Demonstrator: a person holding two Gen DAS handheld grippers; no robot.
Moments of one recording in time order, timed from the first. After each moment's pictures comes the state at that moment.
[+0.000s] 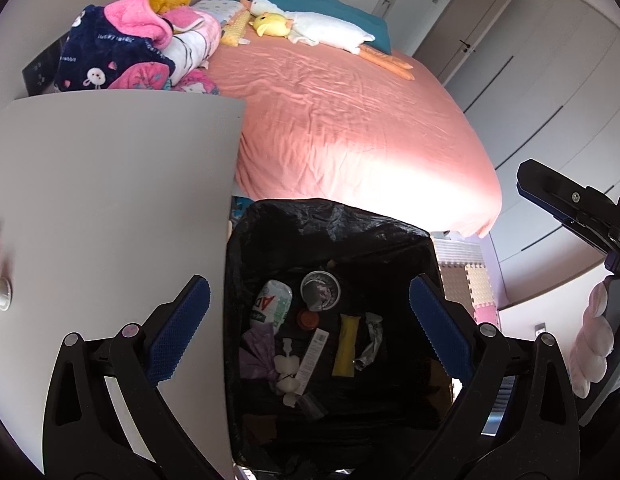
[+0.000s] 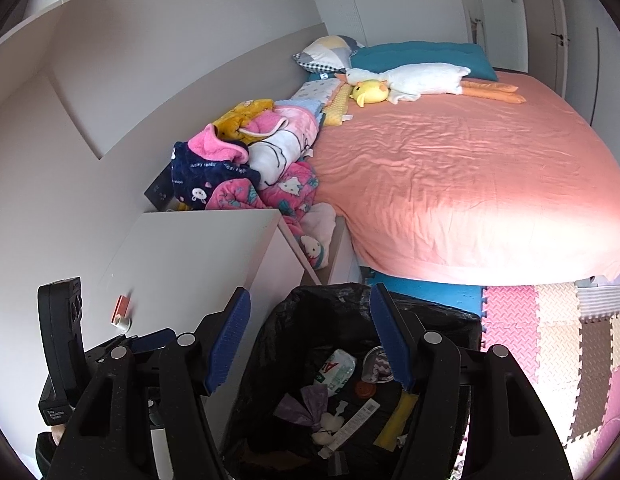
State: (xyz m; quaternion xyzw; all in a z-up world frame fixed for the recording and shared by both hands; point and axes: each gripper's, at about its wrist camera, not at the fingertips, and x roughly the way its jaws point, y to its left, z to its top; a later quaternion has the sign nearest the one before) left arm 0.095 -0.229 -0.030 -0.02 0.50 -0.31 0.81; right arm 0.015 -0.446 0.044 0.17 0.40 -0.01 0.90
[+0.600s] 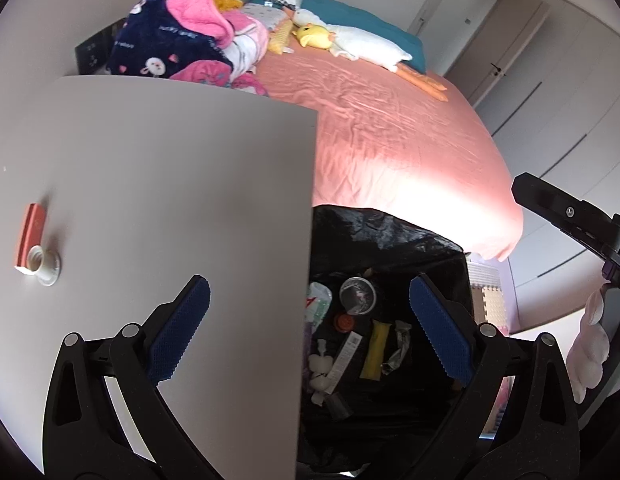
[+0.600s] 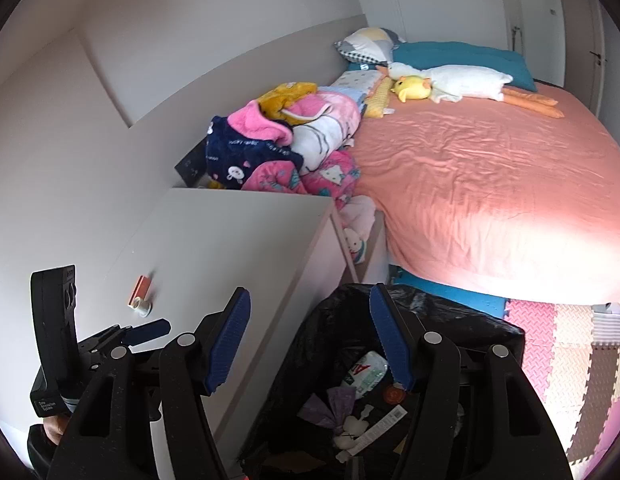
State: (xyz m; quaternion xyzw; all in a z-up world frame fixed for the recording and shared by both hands) left arm 0.102 -0.164 -0.030 -0.04 0.50 -0.25 0.83; right arm 0.046 -0.384 0.038 0.14 0.41 0.06 0.90
